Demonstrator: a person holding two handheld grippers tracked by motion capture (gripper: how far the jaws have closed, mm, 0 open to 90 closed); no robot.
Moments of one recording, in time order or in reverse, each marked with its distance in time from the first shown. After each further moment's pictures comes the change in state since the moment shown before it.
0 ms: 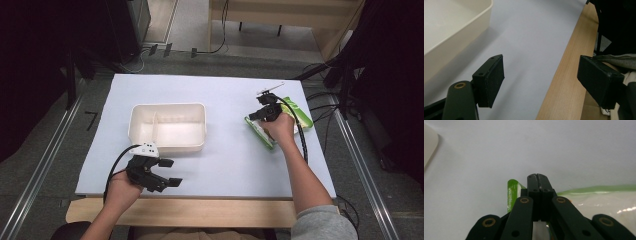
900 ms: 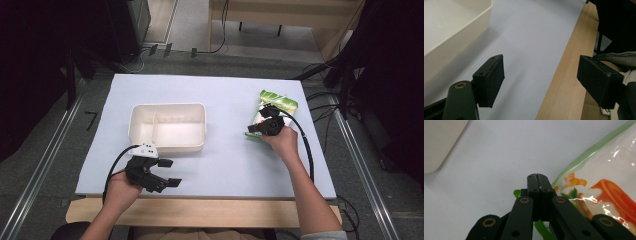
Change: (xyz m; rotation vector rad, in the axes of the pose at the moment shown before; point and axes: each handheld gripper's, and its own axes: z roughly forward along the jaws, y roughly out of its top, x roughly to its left) left arm 0.000 -0.001 -0.002 0.008 0.005 0.015; right arm 0.021 -0.041 -0.015 -0.011 0.073 -0.032
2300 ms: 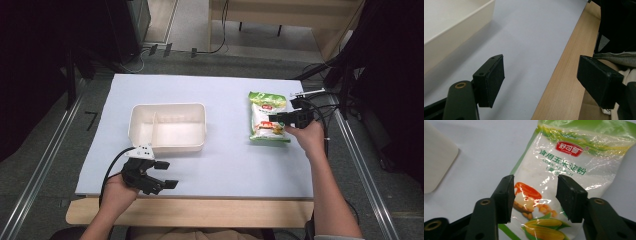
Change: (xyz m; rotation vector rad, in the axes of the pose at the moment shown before) left arm 0.000 -0.010 -0.006 -0.005 0.015 -0.039; right arm -0.055 -0.008 -0.065 -0.174 -0.044 0.105
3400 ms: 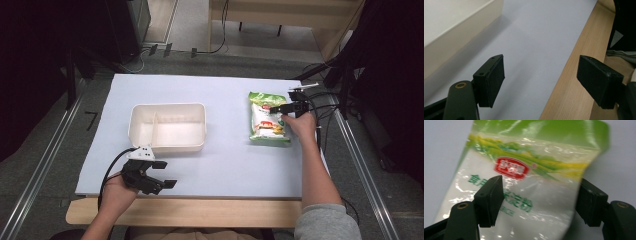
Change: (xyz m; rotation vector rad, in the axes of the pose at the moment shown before) left arm 0.001 -0.003 0.003 0.029 0.065 0.027; right arm -0.061 0.023 0.062 0.047 -0.077 0.147
